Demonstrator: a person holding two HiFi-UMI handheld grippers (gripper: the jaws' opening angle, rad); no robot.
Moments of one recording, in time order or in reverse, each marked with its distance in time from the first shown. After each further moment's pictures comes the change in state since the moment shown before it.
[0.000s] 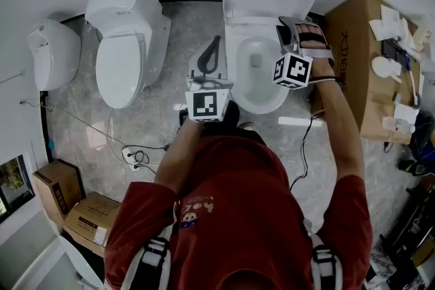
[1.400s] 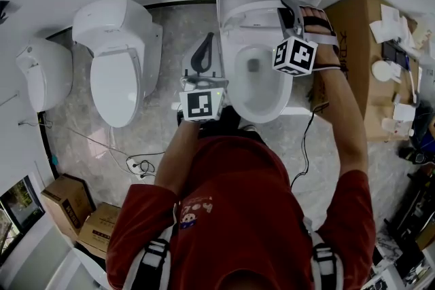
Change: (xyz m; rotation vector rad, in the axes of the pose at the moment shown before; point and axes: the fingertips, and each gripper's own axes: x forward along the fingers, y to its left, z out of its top) left arm 0.090 0.056 -0.015 -0.077 0.005 -0.021; right arm 0.091 -0.082 -0.012 0.056 0.072 -0.034
